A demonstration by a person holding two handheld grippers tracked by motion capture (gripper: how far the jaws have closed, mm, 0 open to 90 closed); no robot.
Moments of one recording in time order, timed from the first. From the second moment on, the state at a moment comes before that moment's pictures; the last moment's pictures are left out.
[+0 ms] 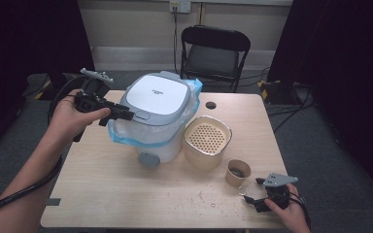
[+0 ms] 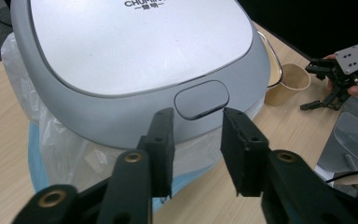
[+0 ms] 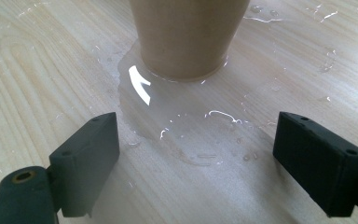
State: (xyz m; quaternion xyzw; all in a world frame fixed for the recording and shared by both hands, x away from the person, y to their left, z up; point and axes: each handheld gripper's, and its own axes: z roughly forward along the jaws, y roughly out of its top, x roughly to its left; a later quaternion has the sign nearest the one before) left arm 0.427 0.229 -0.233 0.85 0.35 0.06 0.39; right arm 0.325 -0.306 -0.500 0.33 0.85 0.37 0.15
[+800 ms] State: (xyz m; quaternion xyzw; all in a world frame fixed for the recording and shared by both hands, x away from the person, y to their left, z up) left arm 0.440 0.202 -0.230 0.85 0.35 0.07 0.38; right arm 0.325 -0.306 -0.500 0.33 0.85 0.37 0.15
